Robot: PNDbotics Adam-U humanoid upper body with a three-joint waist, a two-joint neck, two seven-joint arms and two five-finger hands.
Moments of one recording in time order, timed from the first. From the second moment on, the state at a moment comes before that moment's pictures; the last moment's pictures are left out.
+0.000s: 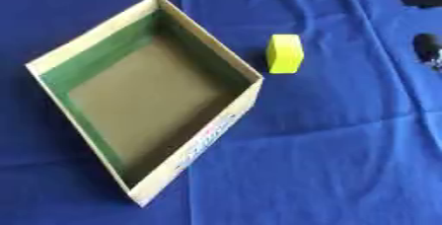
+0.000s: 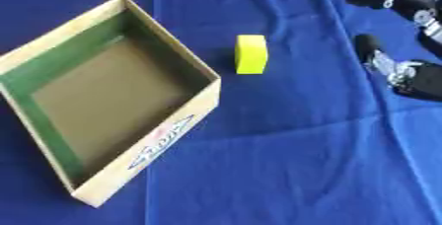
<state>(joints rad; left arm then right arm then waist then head) -0.28 0.18 0.09 -1.99 -0.11 -0.20 0.27 -0.22 -1.10 -0.13 -1.99 0.21 -0.27 0.02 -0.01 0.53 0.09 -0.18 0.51</state>
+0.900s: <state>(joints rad) -0.28 0.17 0.08 -1.99 -0.10 -0.20 0.25 -0.36 -1.12 -0.07 -1.94 0.20 -0.04 0.12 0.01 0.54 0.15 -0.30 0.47</state>
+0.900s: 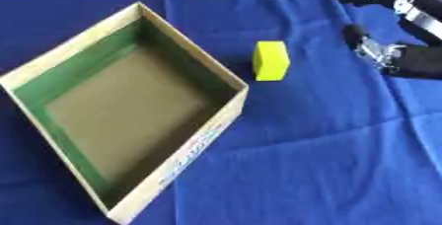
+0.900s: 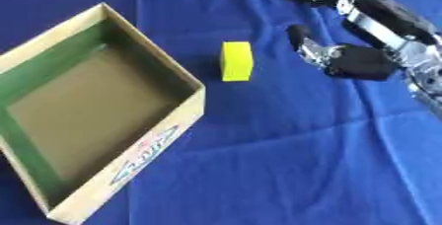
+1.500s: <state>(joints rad) -0.29 0.16 0.07 -1.99 -0.09 -0.21 0.24 -0.37 -1.13 -0.05 -1.89 0.26 0.01 0.11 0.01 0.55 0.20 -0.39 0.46</state>
